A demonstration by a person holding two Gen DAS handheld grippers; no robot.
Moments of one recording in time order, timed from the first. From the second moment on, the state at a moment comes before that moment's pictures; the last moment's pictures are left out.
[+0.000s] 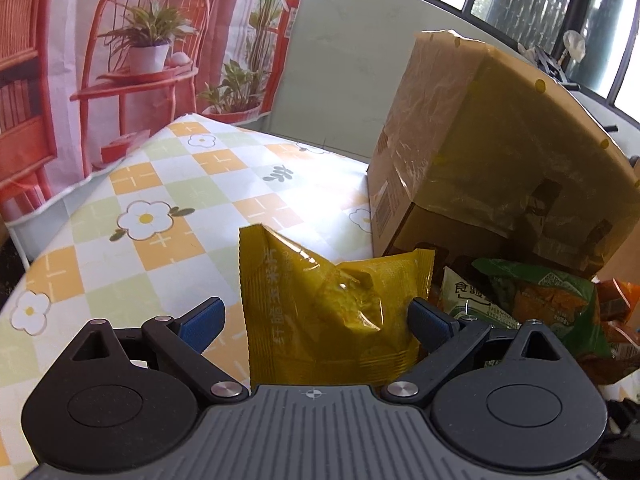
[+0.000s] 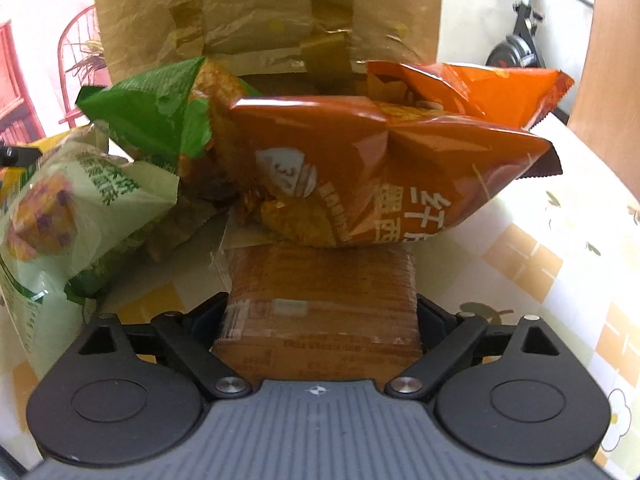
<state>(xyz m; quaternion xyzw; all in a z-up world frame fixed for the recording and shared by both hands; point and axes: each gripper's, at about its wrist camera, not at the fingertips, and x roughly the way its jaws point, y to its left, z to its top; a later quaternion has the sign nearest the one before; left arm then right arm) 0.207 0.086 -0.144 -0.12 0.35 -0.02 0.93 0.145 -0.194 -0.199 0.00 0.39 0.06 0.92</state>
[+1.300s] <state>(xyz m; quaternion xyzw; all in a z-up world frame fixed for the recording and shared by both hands) 0.183 0.085 -0.129 -0.13 0.31 0.00 0.94 0.140 -0.190 -0.202 -0.01 0.38 0.05 0.92</state>
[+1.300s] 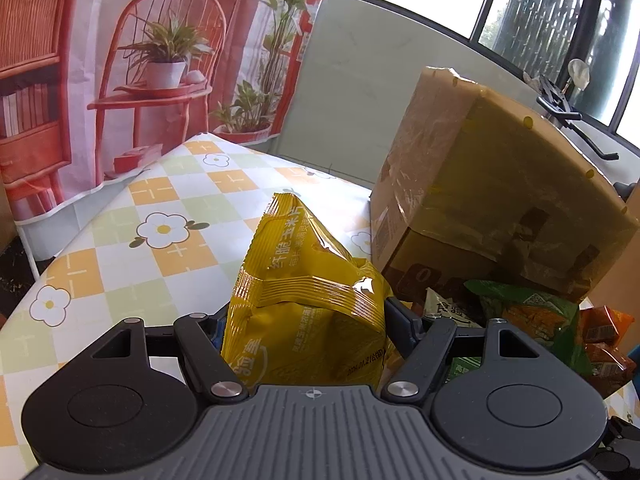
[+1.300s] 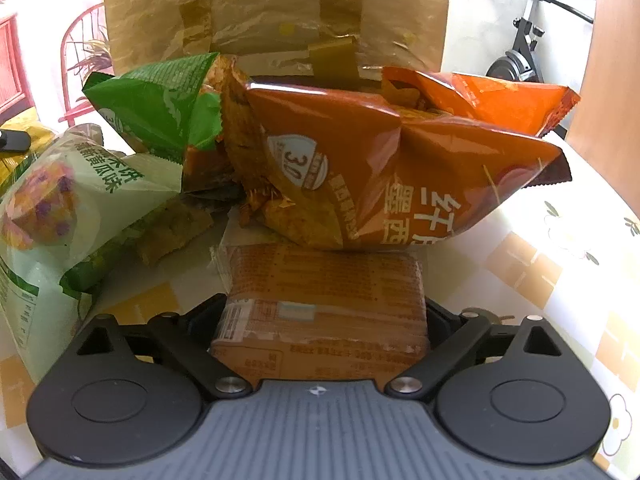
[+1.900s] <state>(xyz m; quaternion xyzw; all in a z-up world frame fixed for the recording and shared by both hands) 0.163 0.087 -0.122 -0.13 0.29 -0.01 0.95 0.135 -0.199 -0.186 0.03 0.40 0.06 0.91</state>
